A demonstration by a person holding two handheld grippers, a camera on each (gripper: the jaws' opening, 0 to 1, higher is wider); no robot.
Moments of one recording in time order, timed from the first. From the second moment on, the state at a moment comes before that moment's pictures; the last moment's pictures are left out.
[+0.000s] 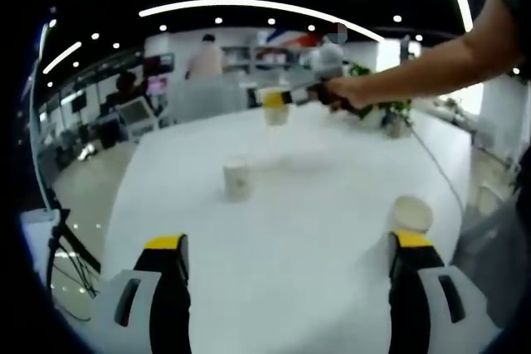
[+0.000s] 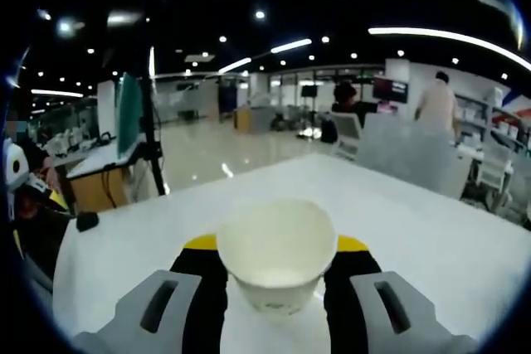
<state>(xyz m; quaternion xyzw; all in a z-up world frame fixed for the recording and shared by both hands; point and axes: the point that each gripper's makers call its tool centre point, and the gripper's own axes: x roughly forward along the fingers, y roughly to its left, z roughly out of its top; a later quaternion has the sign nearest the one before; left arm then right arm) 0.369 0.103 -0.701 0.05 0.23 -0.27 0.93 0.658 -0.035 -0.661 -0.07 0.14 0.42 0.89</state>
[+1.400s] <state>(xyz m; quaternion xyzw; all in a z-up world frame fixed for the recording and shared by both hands) 0.351 0.083 -0.686 0.05 0.21 -0.30 0.93 0.562 -0.071 -0.634 -0.05 0.13 0.42 0.89</state>
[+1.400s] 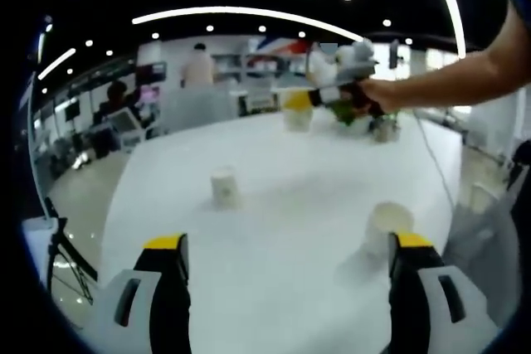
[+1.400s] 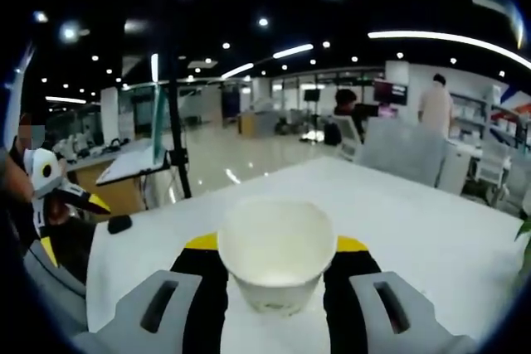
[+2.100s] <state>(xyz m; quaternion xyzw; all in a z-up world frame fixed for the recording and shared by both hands) 0.338 0.092 -0.690 0.04 0.22 -0.29 0.93 0.514 -0.077 -0.622 -0.05 0.13 0.41 0.90</state>
